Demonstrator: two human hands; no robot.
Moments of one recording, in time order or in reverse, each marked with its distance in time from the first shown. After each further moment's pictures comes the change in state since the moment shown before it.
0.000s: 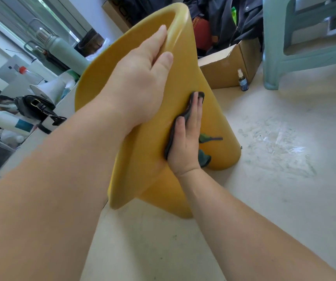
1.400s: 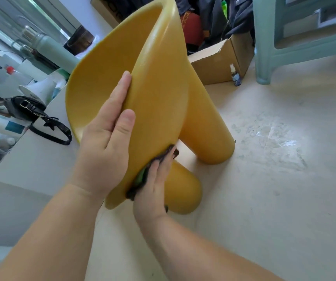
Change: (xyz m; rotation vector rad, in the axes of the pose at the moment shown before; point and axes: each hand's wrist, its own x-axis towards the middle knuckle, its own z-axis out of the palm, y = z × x) left_hand -0.074 -0.053 0.018 -0.316 0.069 0.062; right_hand -0.102 -0.007 0.024 0.222 -0.076 0.425
